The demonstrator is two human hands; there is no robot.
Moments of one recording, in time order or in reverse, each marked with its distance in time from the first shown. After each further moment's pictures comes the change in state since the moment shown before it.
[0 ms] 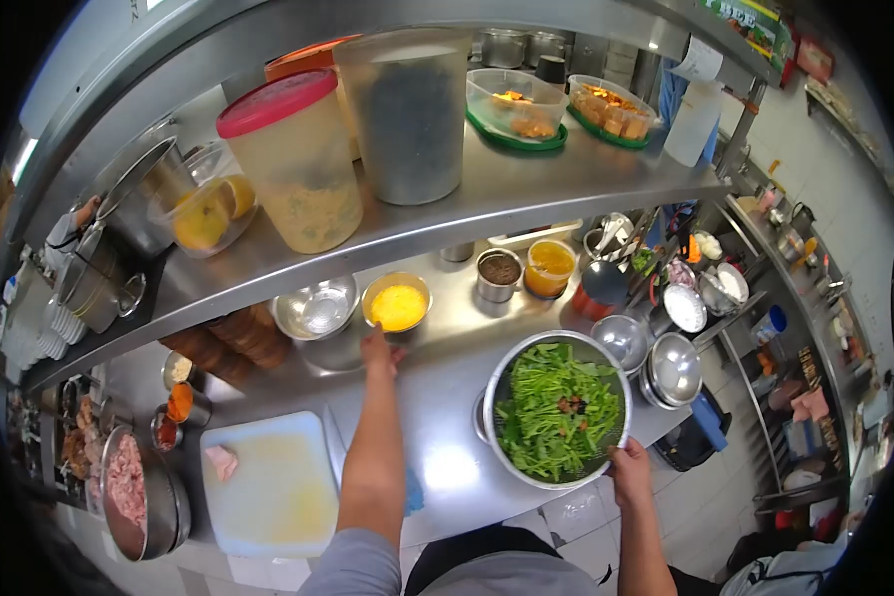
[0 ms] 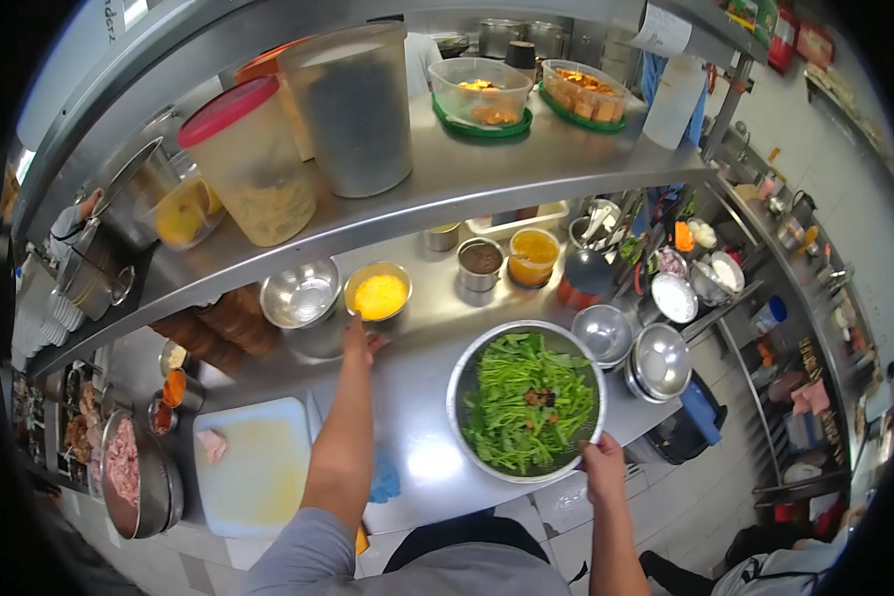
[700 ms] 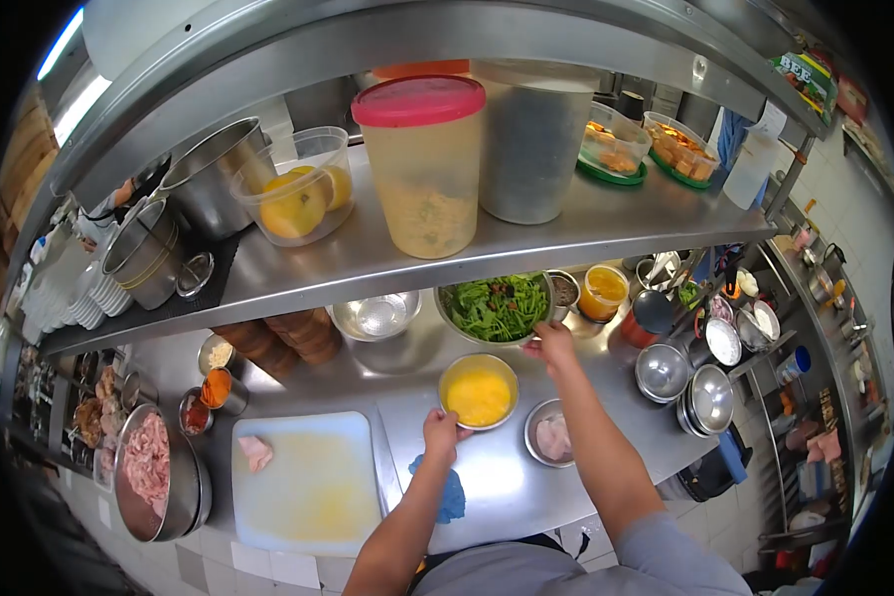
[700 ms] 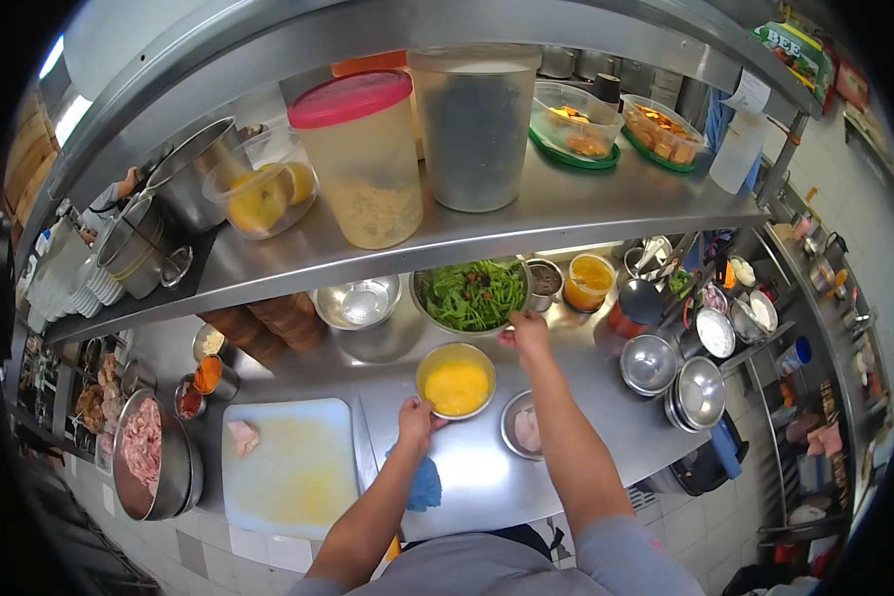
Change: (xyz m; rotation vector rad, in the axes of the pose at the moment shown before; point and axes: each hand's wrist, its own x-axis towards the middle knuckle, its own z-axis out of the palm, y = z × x) left_hand -0.107 -0.058 -0.104 0.076 -0.212 -0.020; right_hand 0.192 -0.019 0.297 0.041 -0.299 0.015
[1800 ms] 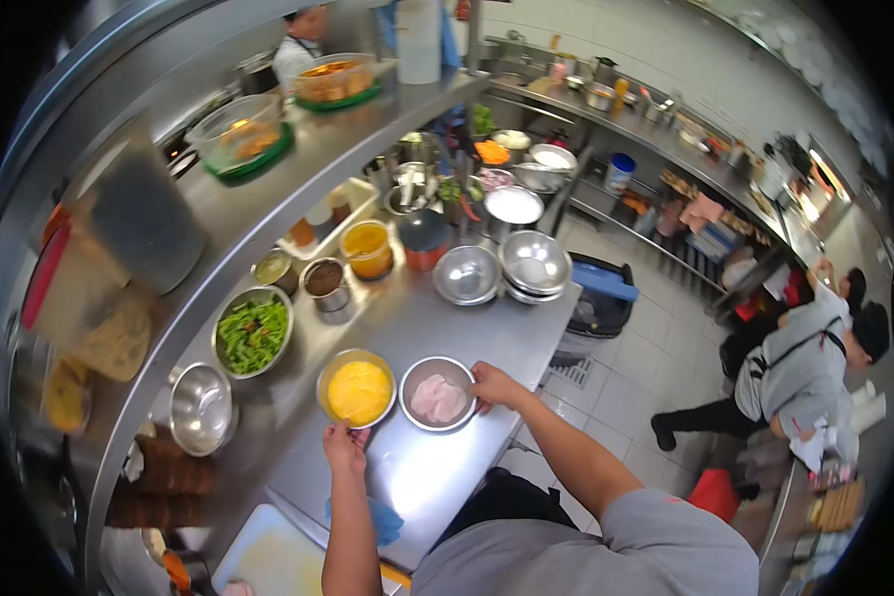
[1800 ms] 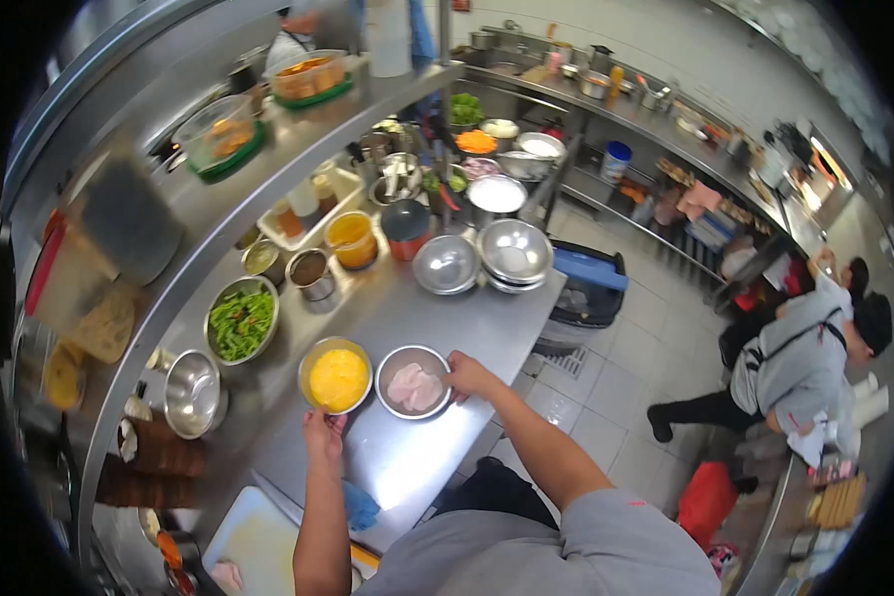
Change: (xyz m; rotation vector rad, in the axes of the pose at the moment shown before) left_hand -0.014 -0.022 0.062 0.099 -0.285 -0.199; right_hand -0.189 0.102 -0.226 -0.395 0.208 0.192
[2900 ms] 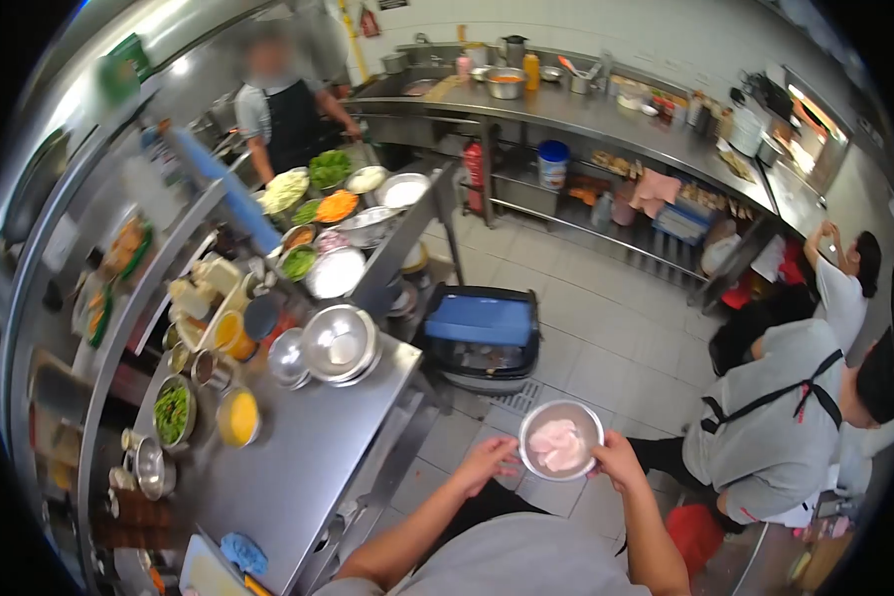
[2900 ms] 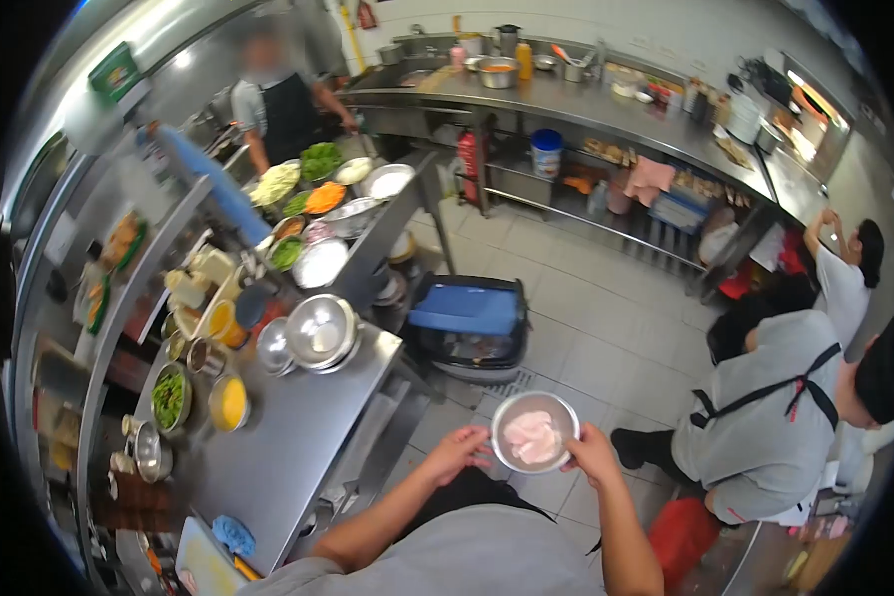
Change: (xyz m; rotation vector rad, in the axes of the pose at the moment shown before) left_hand -0.234 -0.425 0.405 0.684 -0.956 -0.611; right_hand -0.277 0.229 -0.481 0.540 0.451 0.117
